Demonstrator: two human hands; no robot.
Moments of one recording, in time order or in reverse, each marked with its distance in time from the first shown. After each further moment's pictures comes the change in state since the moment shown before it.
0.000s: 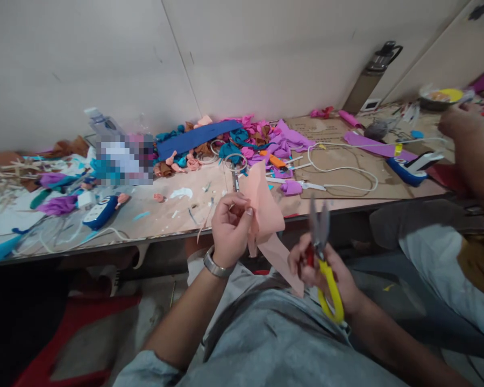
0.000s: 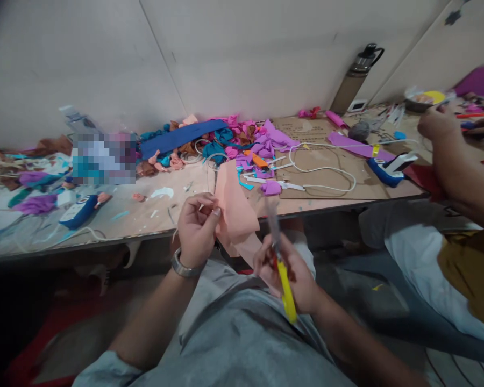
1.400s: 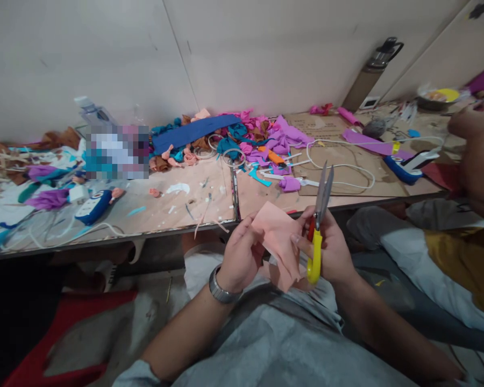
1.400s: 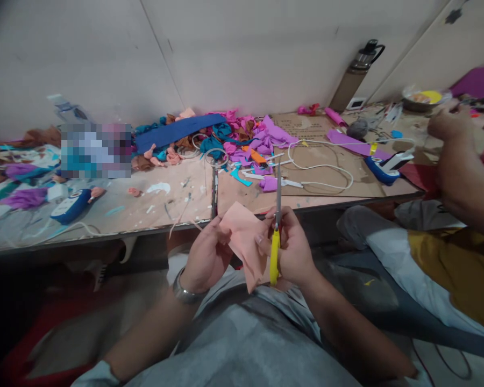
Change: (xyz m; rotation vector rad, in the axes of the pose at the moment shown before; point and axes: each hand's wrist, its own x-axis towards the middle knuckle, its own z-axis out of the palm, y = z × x) left_hand -0.043 0.030 0.022 -0.539 0.046 -0.844; right_hand 0.034 -0.016 0.003 -0.084 0.253 -0.089
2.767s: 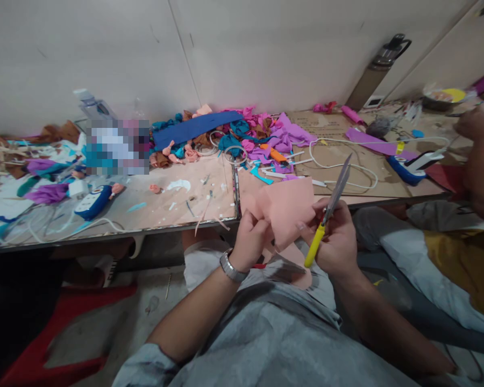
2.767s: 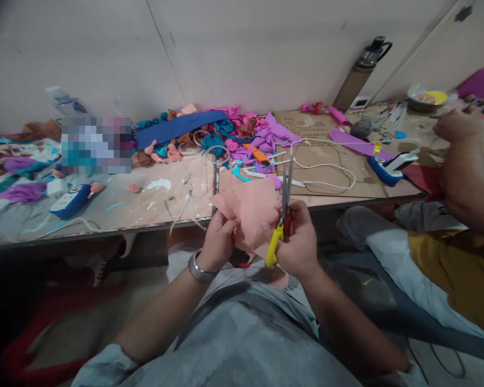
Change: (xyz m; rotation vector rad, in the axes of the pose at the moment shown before) left_hand 0.038 -0.024 -0.014 0.308 0.023 0.207; right_hand 0.013 0.002 -0.002 -0.215 0.180 -0.259
